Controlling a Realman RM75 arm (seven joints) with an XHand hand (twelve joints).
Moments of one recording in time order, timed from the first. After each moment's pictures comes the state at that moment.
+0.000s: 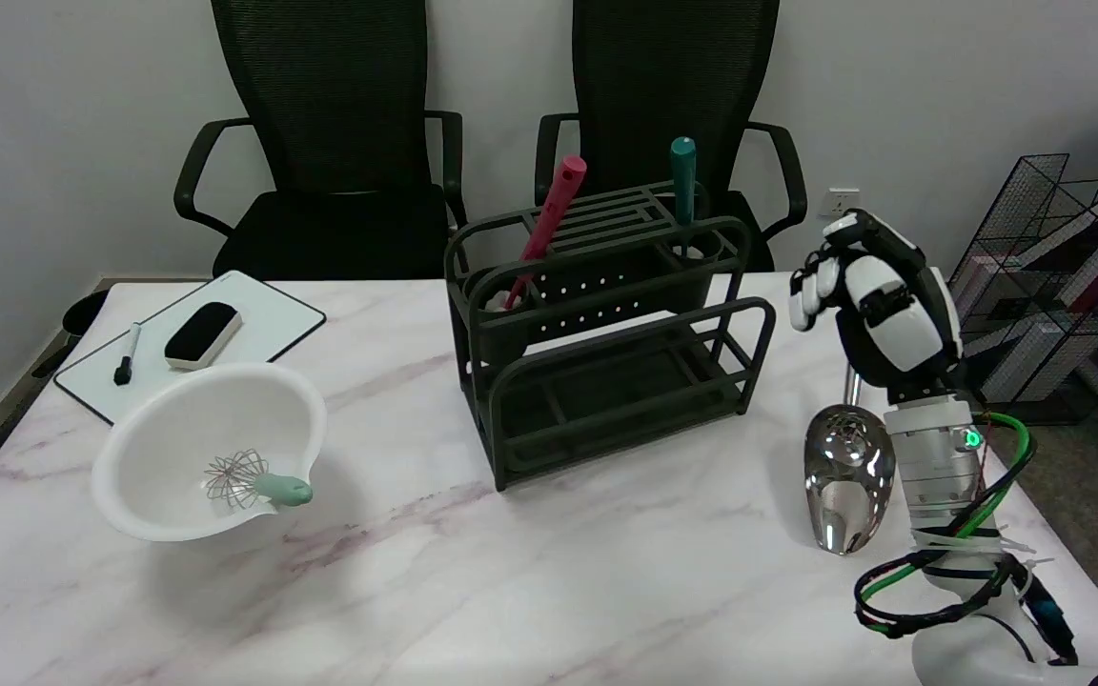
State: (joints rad) arm -0.21 -0.97 -1.92 1.23 0.89 1.29 1.65
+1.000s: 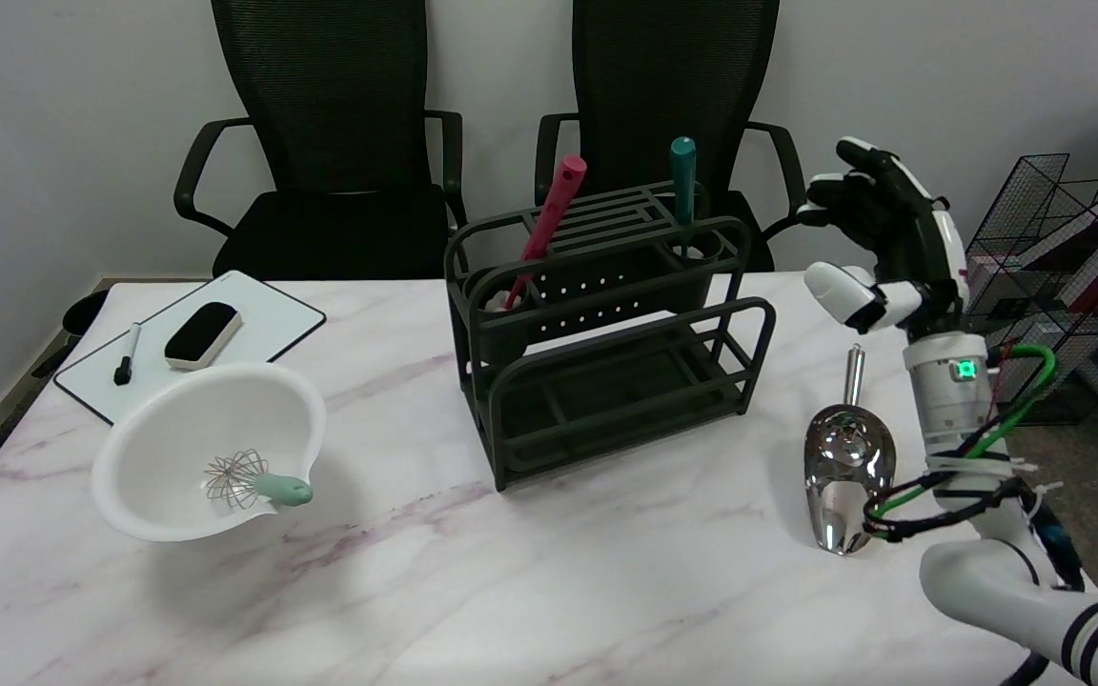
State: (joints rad) arm -0.10 -0.95 -1.78 1.17 0.90 1.10 1.28
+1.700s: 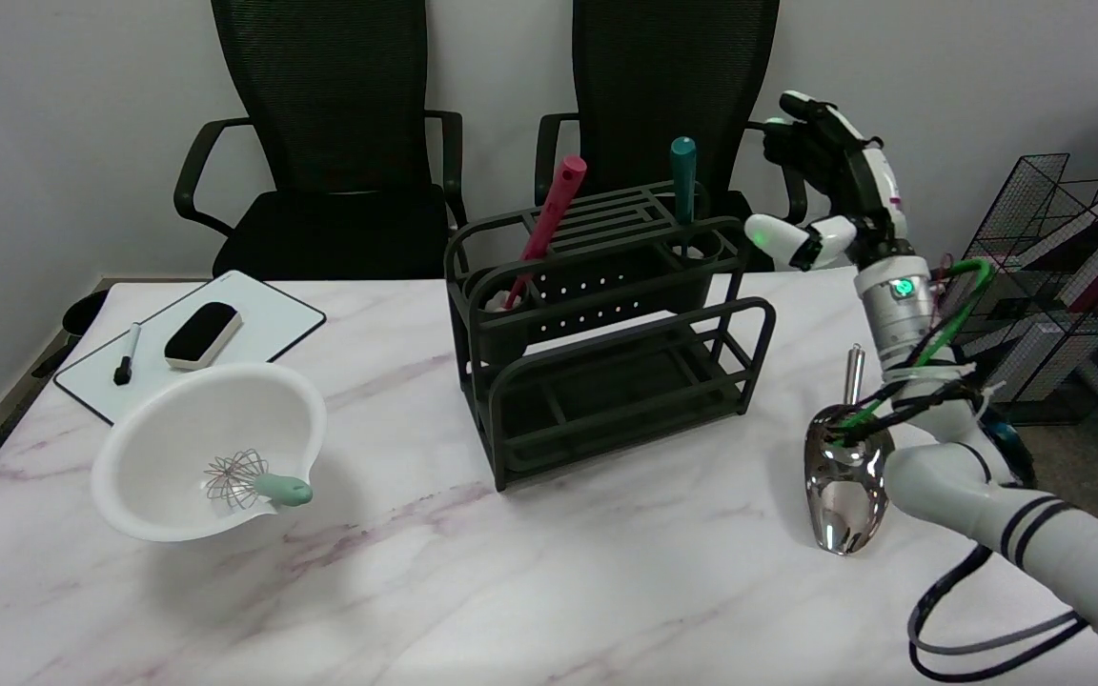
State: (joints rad) arm 0.20 -0.92 -1.88 1.02 0.87 0.91 1.18
